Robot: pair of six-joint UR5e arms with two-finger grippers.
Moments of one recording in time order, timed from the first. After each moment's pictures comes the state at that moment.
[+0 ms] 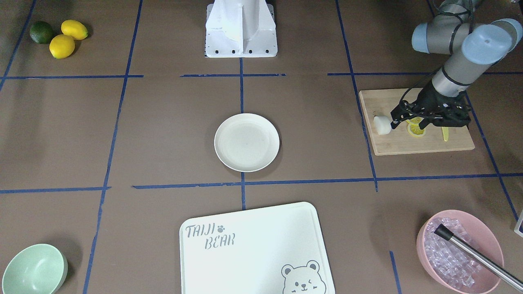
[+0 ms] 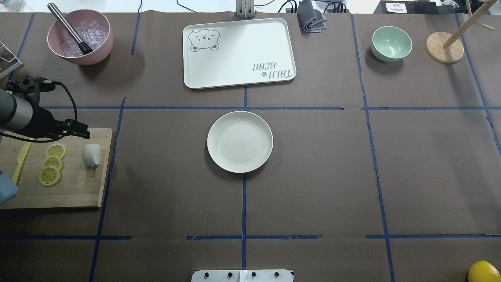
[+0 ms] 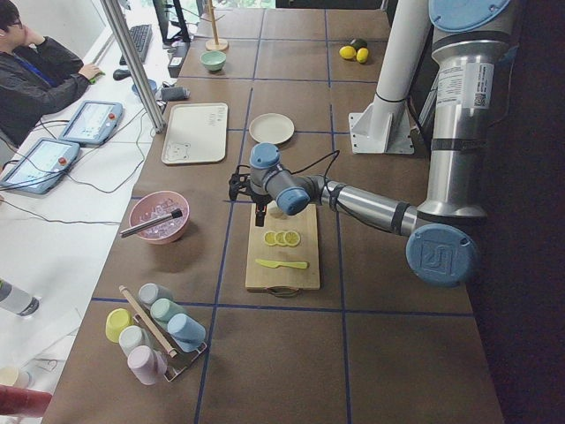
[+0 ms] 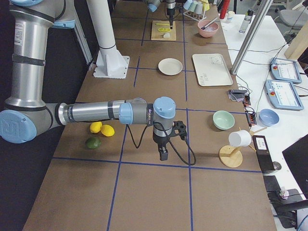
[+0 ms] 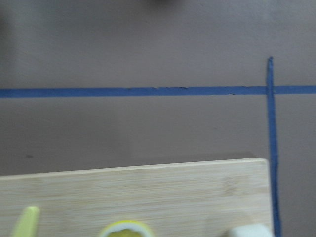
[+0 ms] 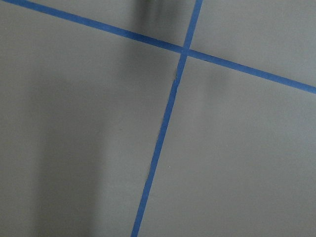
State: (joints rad) left arm -0.85 -1.61 -1.78 -2.09 -2.09 -1.01; right arm 1.51 -1.74 1.86 -1.67 2.24 -0.19
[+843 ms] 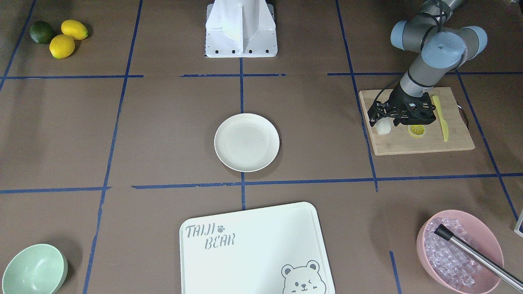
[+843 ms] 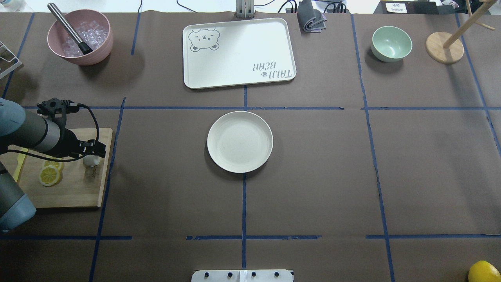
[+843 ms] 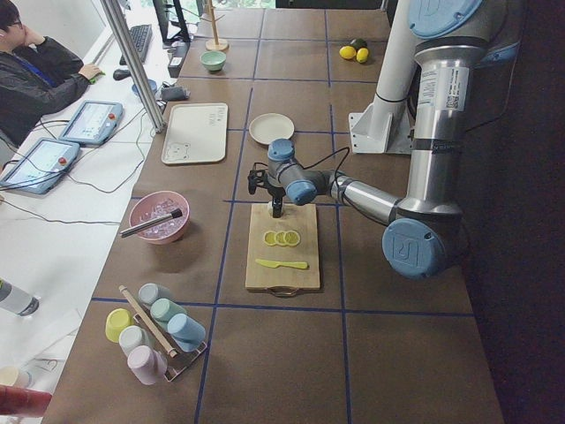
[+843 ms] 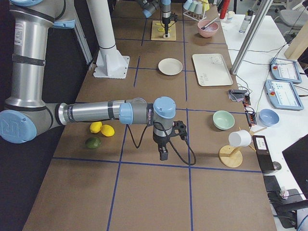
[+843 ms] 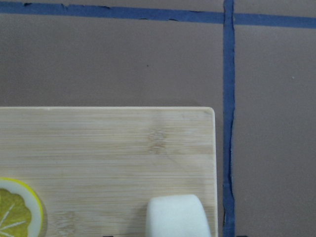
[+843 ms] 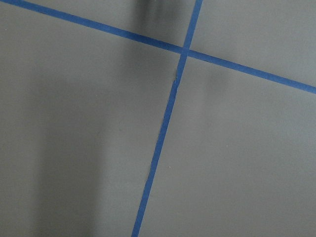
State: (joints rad) left arm -0.75 -1.62 -1.77 -2.07 -2.03 -1.07; right arm 1.51 -1.74 1.86 -1.67 2.24 -0.19
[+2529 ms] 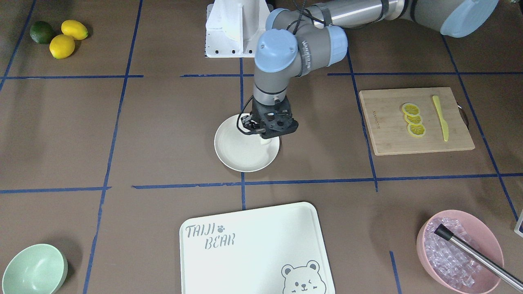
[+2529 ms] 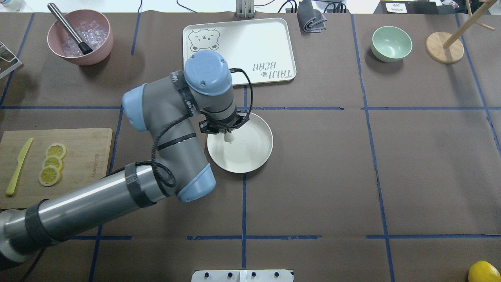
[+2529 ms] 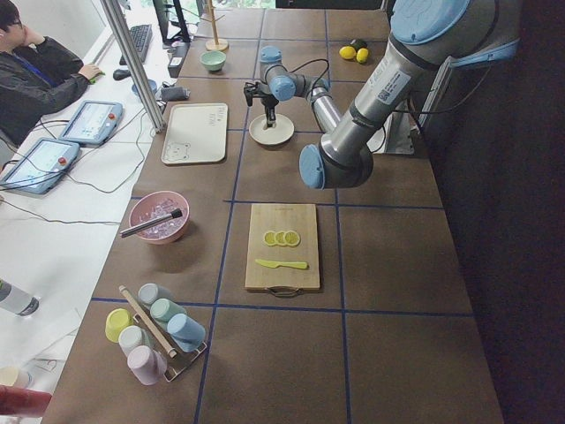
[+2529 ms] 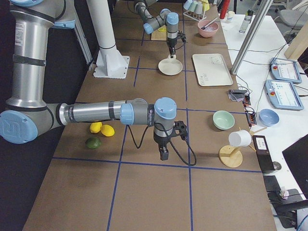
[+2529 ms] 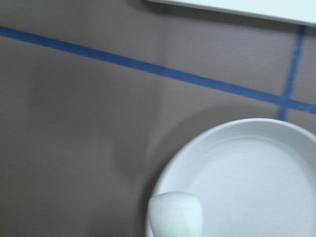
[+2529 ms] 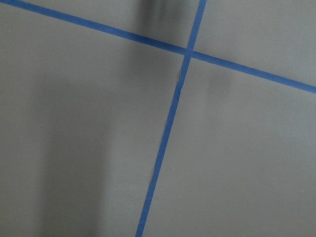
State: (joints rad) left arm -0.56 -2.46 -1.43 -1.61 -1.90 -1.46; right arm 1.51 -1.73 1.85 -1.67 2.25 -0.19
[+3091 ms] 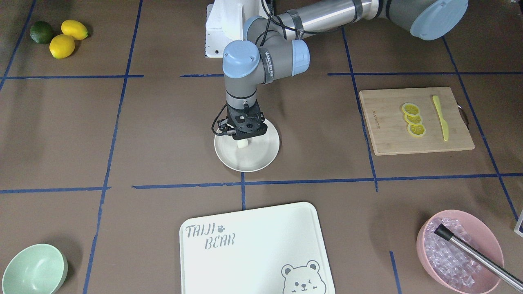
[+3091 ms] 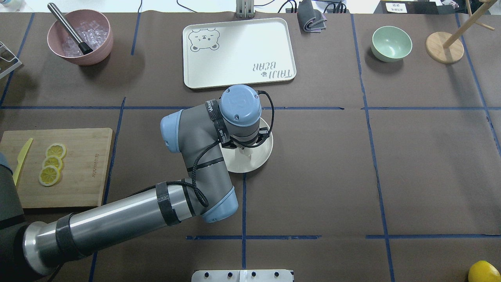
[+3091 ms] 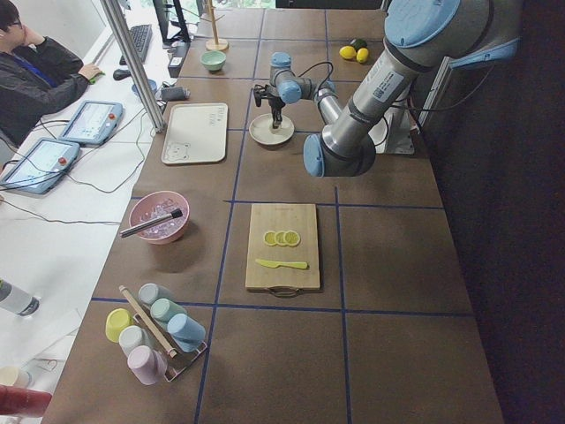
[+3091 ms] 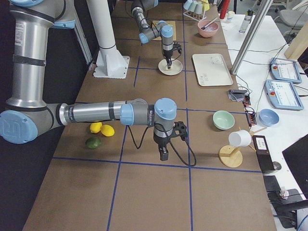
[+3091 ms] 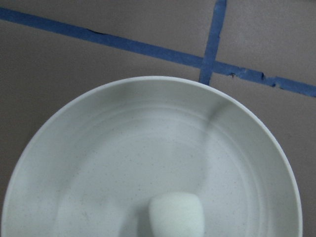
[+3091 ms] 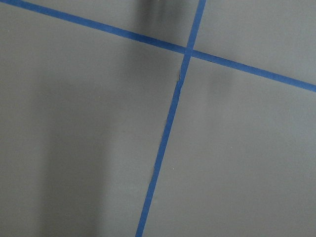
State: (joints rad) left arm -0.47 -2.50 -1.32 -1.70 -1.80 -1.47; right arm 1.51 -1.73 1.85 -1.67 2.25 -0.19
